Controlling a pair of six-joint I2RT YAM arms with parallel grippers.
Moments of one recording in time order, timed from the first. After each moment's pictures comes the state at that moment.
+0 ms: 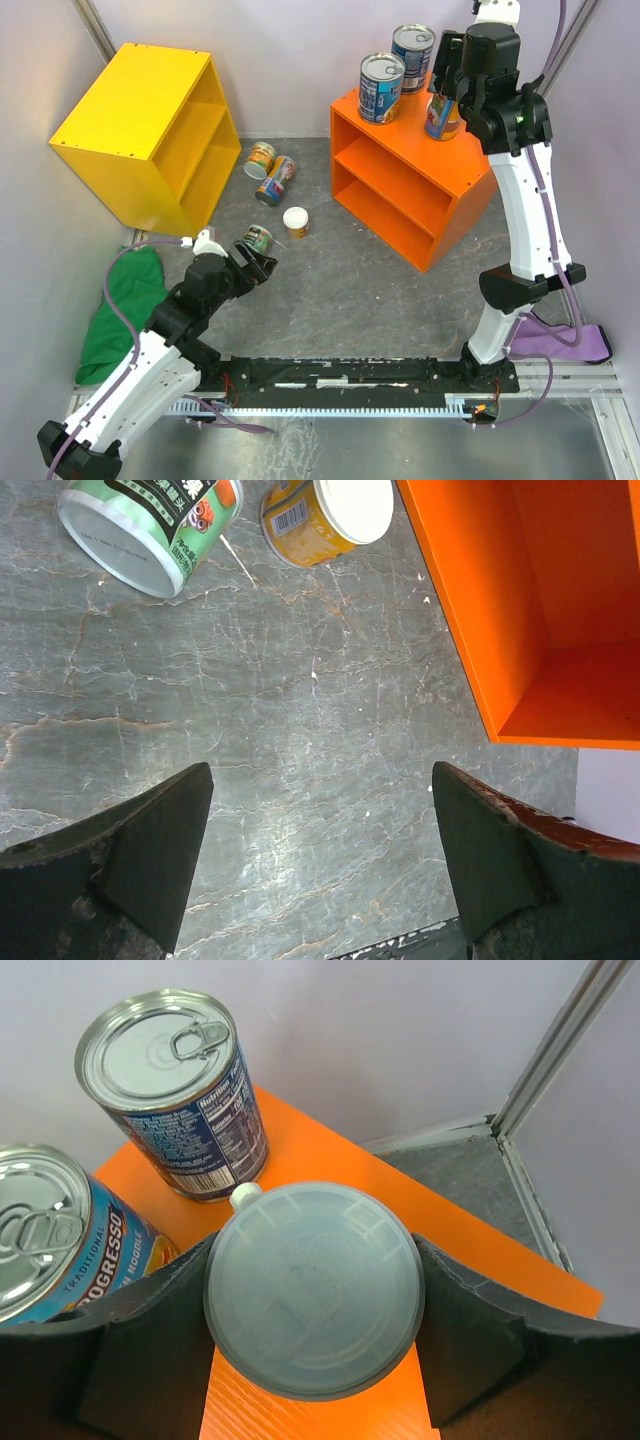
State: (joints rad) left arm -0.51 0.54 0.48 -0.45 -0.15 -0.90; right arm 0.35 1.80 2.51 -0.96 0.52 0.17
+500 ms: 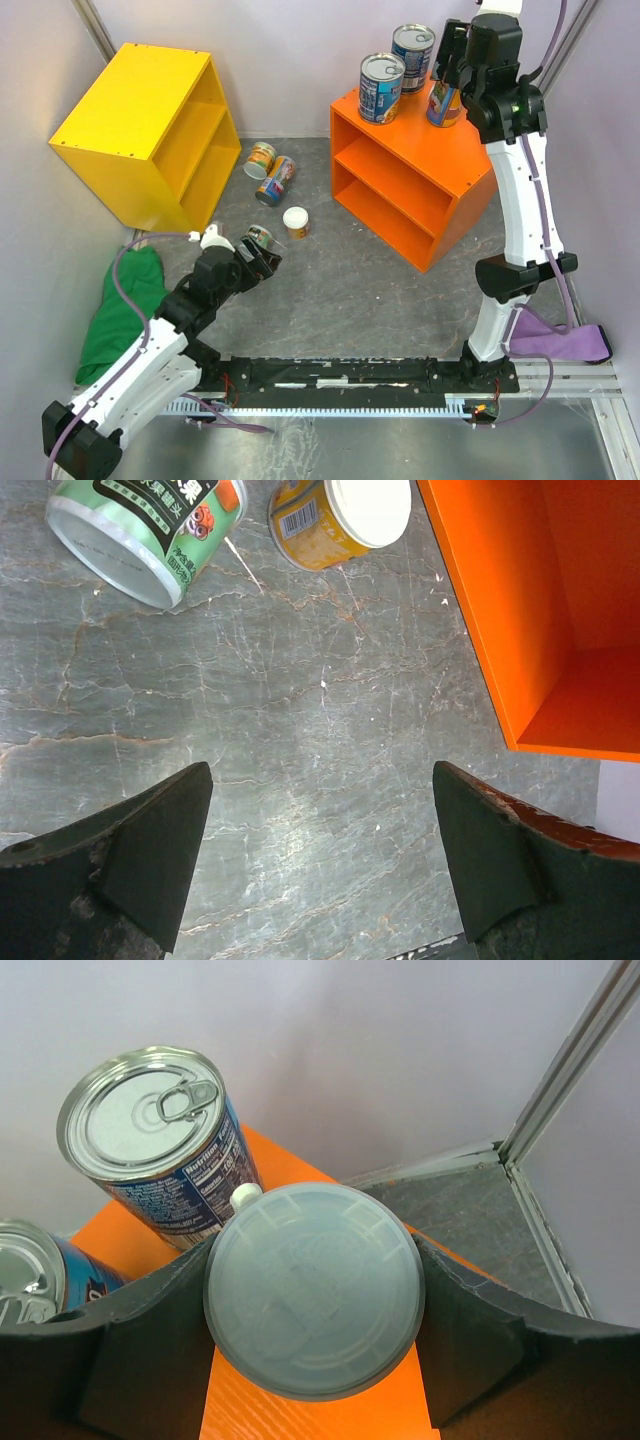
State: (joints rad) left arm -0.51 0.66 0.49 -0.37 -0.15 -0.89; right arm 0.29 1.88 2.57 -0.88 0.46 0.16
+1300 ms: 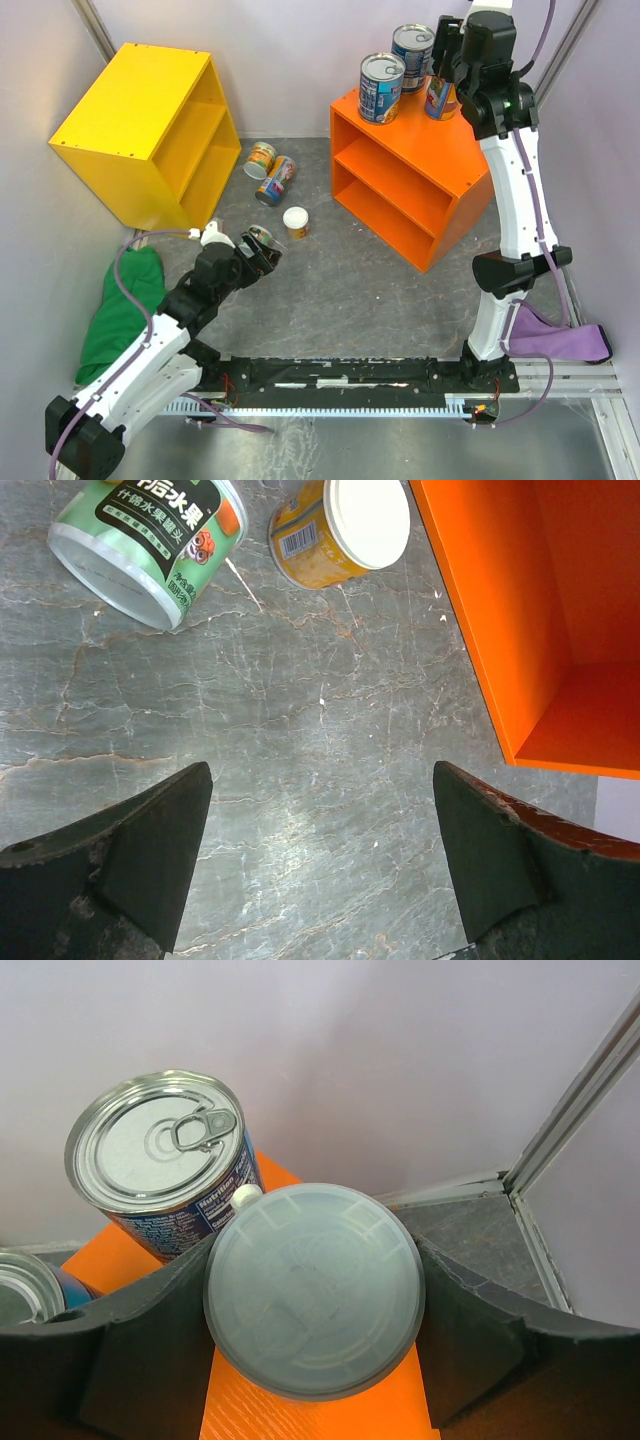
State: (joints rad) left arm -0.49 0.70 0.49 -0.31 -0.15 -0.88; right arm 0.28 1.92 2.57 -0.79 0.42 0.10
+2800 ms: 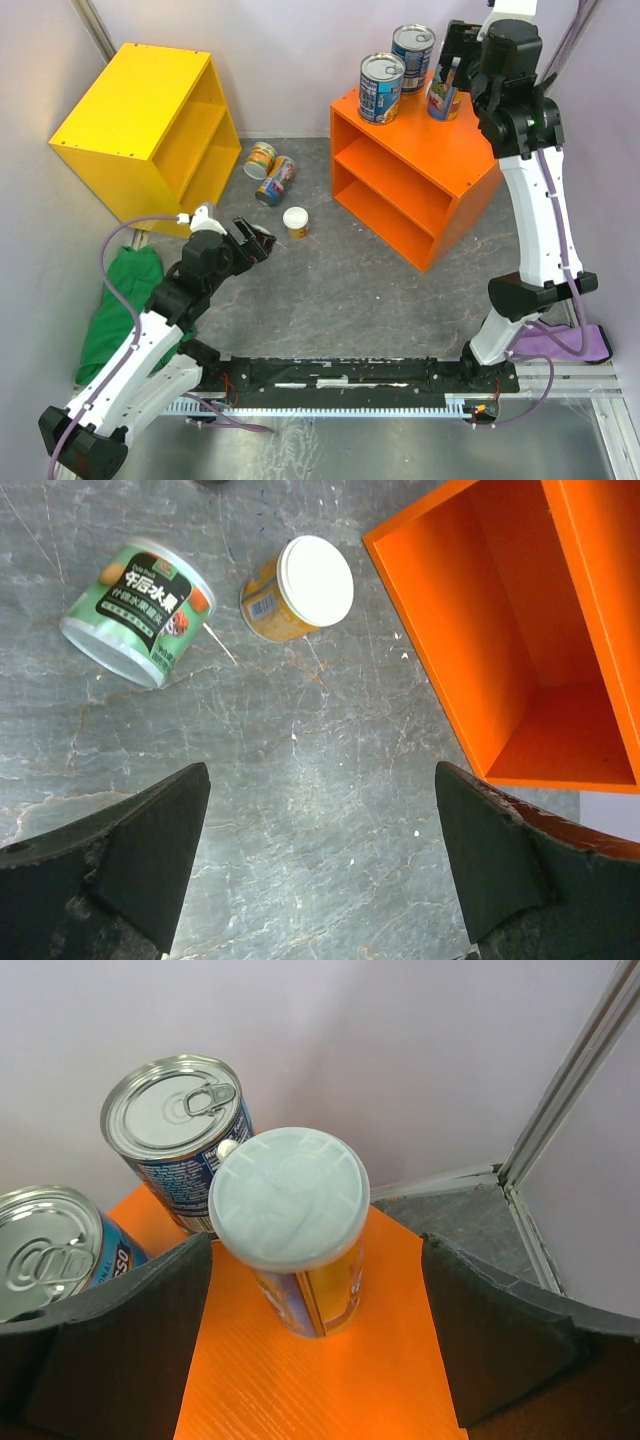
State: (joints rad) left arm -0.46 0.70 0.63 -0.39 -0.15 -0.81; right arm 0.29 1.75 2.40 -0.78 0.41 0.11
